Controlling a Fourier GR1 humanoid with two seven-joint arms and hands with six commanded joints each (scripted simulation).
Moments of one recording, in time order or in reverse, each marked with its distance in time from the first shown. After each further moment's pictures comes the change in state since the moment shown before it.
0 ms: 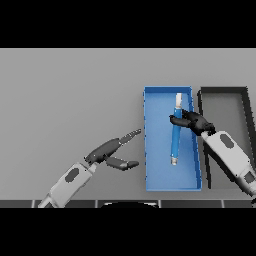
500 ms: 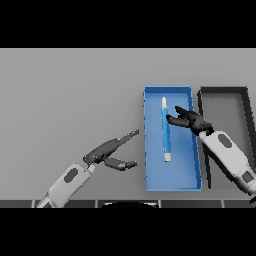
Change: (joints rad) left arm 0.009 0.018 0.001 0.003 -0.006 -0.007 -0.014; right arm -0.009 0.013 0.009 0.005 0.024 -0.022 -0.017
